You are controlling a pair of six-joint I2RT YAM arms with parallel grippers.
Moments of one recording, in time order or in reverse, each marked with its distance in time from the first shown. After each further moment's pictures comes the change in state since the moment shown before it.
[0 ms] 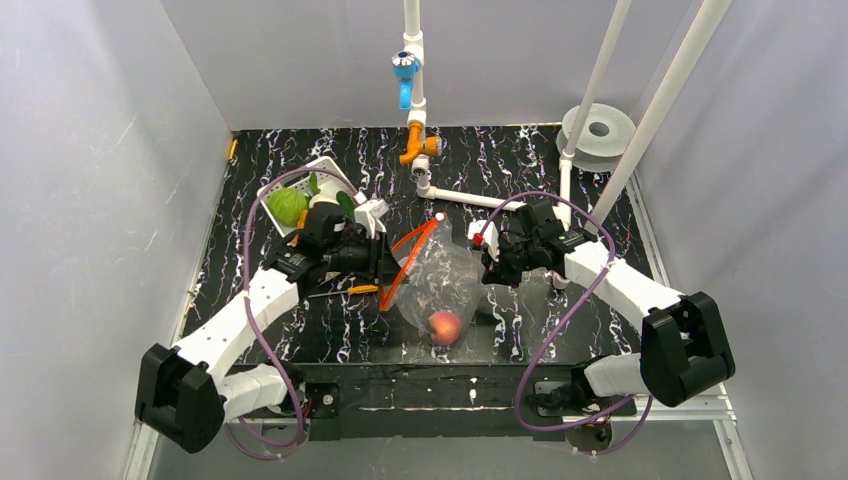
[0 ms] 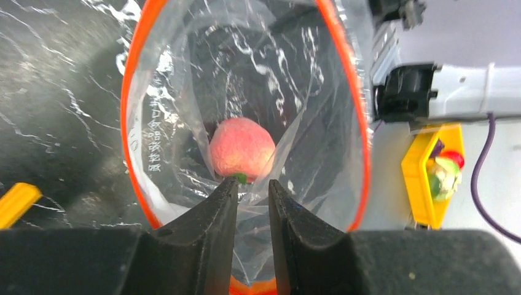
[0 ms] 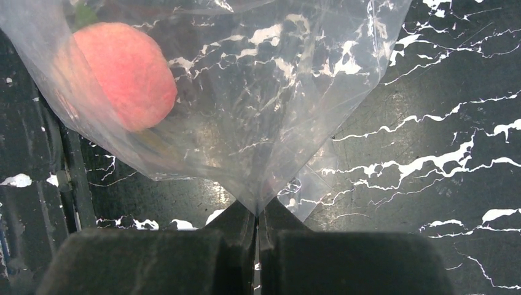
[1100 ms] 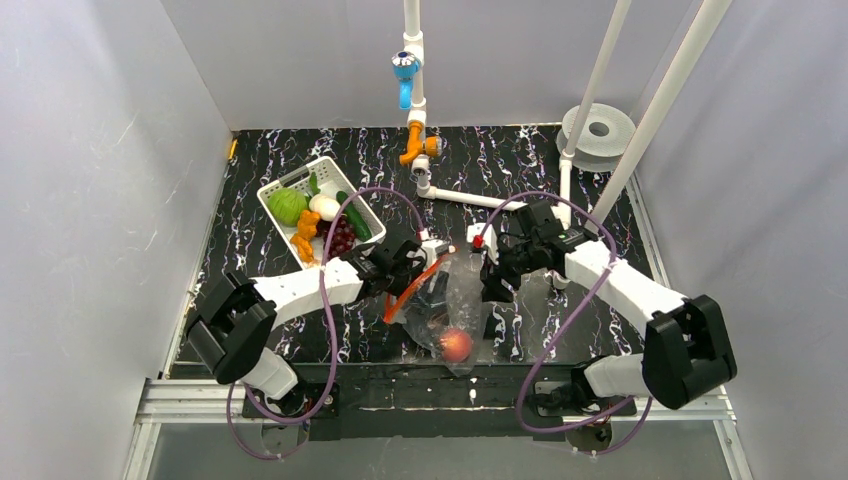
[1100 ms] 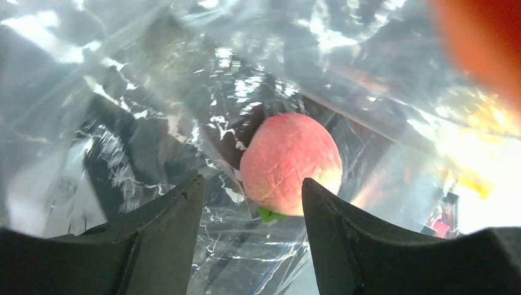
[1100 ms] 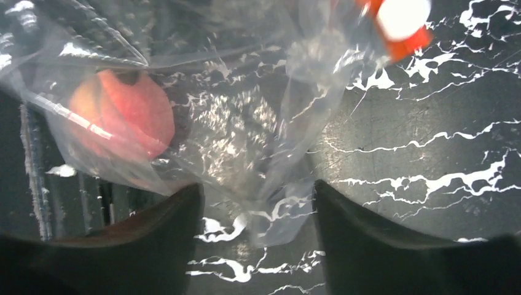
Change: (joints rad) left arm -0.362 0.409 0.071 0.040 -0.179 -0.017; right arm 0.023 0.008 0.024 -0.076 -0.053 -0.009
